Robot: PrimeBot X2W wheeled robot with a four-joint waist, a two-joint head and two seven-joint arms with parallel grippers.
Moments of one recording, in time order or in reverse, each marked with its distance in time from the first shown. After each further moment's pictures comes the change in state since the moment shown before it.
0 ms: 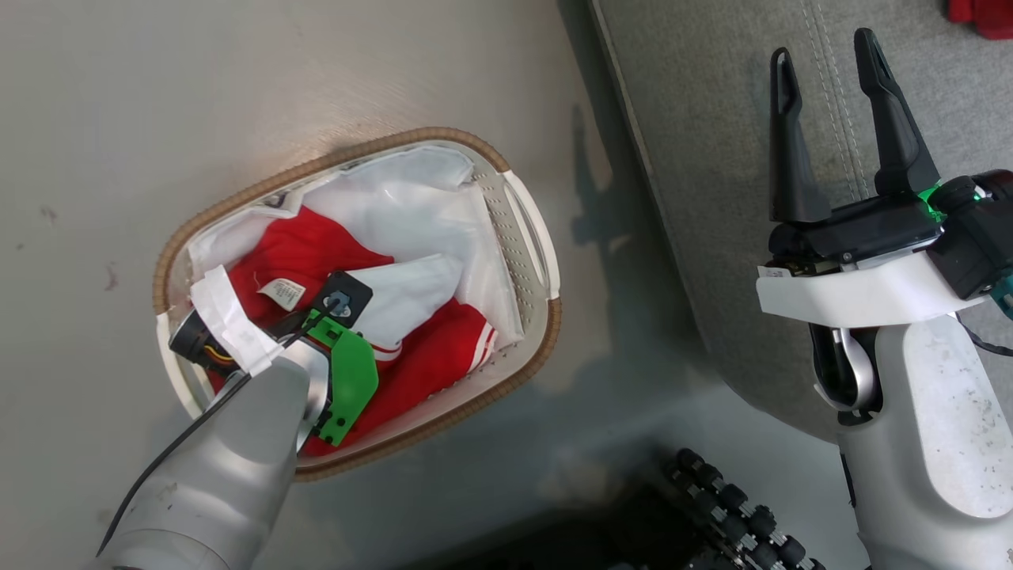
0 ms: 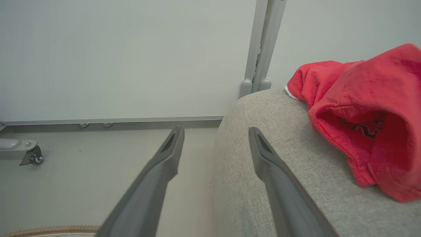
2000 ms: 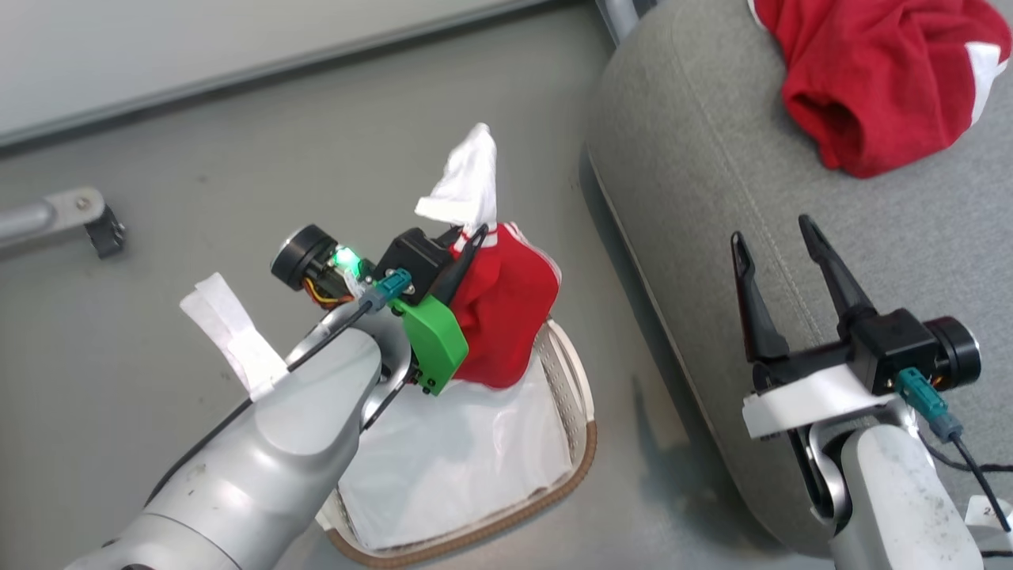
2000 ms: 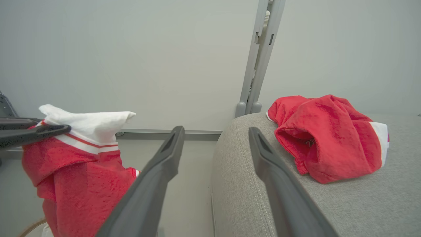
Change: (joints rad) left arm 0.005 0.037 -0.140 -0.420 -0.200 0.000 -0.314; right arm 0.211 0.001 -0.016 0.173 -0.133 0.000 0.000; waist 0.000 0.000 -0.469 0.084
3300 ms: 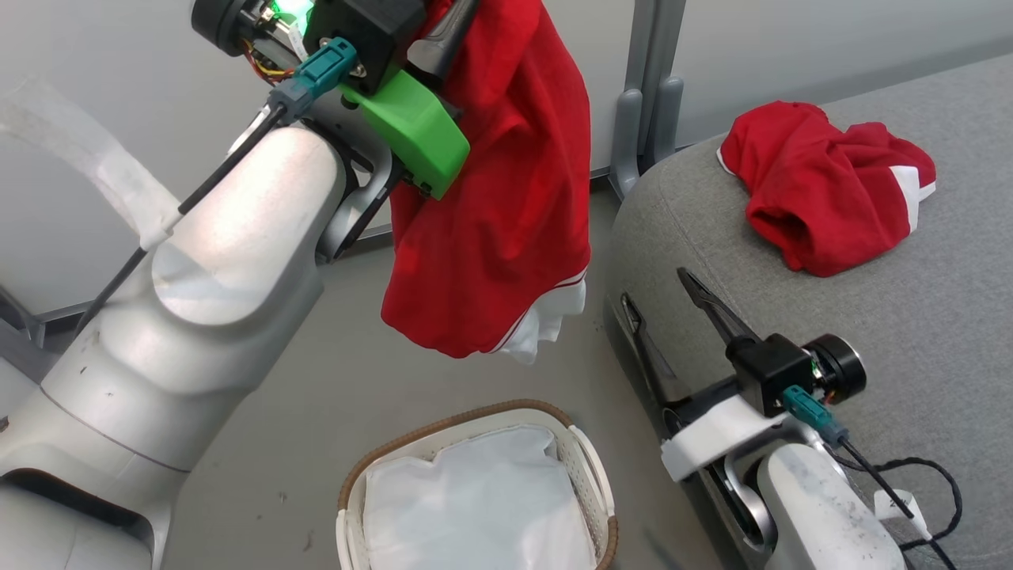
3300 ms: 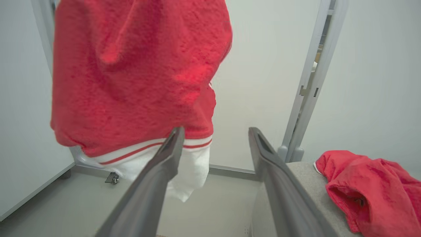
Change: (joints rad) left arm -0.283 0.110 0.103 -0.378 -0.059 0.065 0.124; right arm -0.023 0.000 0.216 0.150 0.039 0.000 0.000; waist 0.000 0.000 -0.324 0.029
